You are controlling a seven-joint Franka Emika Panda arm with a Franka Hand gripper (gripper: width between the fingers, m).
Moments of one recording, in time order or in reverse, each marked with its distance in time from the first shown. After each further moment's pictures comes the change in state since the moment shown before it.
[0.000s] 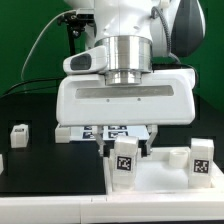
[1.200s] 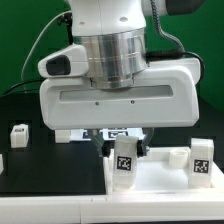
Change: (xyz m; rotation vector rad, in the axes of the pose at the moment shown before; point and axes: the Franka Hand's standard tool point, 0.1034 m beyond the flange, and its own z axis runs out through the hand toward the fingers) arm 0.038 0.002 -0.002 0.022 -0.442 0.142
